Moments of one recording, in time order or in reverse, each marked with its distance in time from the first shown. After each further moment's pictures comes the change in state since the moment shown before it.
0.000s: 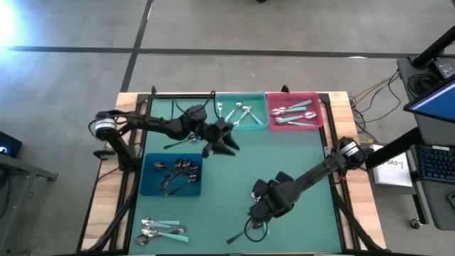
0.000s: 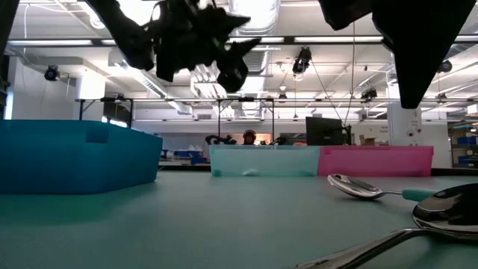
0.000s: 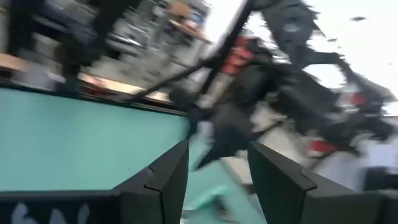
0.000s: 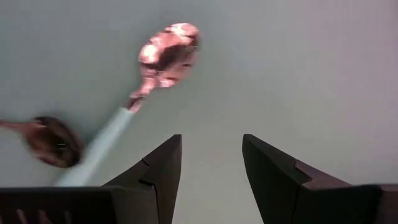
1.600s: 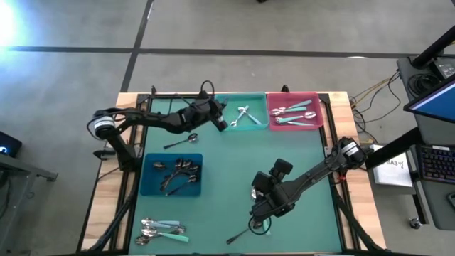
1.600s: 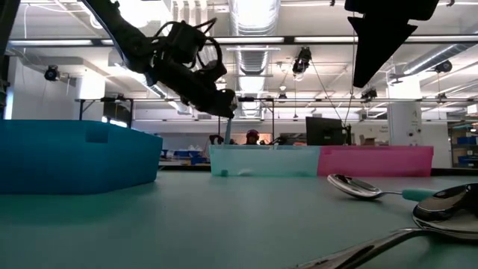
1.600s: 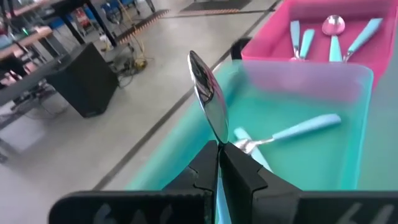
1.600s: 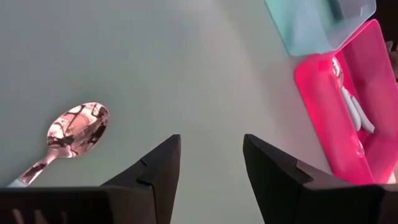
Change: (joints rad) left arm 0.109 -0.007 0.000 -0.335 -1.235 0.627; right arm 0.000 0.000 0.054 -0.204 0.388 -0.097
